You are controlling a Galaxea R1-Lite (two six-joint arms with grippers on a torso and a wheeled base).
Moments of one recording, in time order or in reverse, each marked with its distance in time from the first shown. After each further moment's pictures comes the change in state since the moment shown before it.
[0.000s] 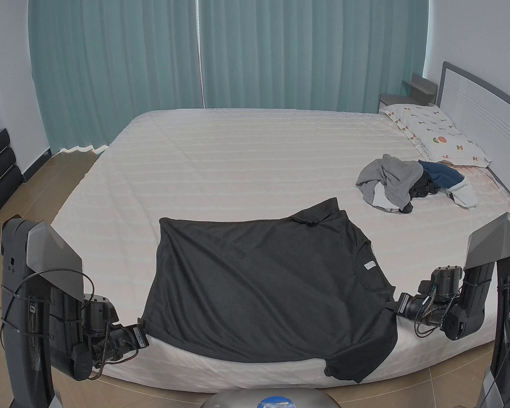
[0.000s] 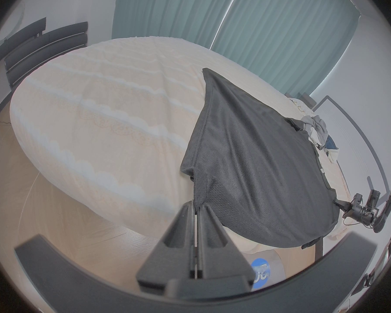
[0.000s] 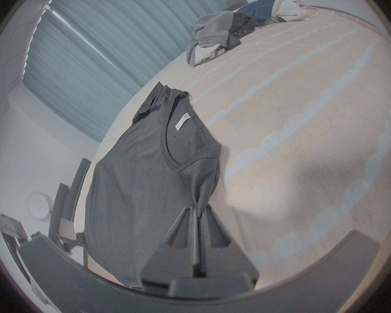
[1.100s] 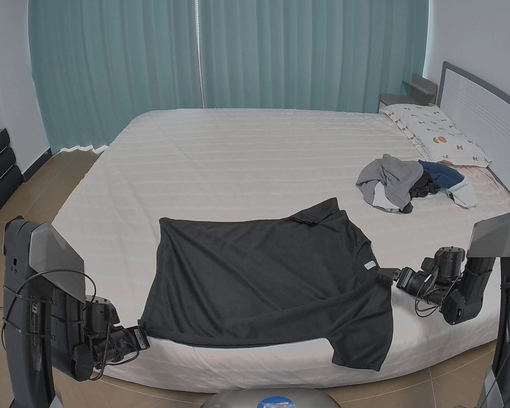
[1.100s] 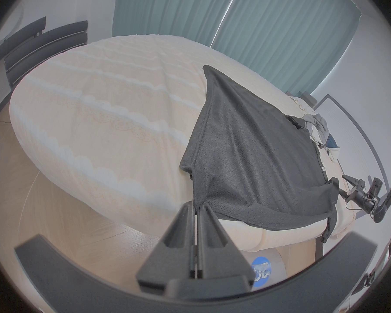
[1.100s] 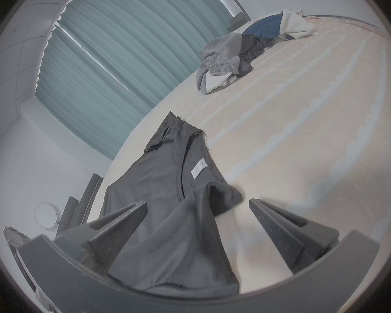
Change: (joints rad) left arm -0.001 0.015 -0.003 0.000 -0.002 0.000; right arm -0.031 -0.014 -0.170 0.007 0.024 0.073
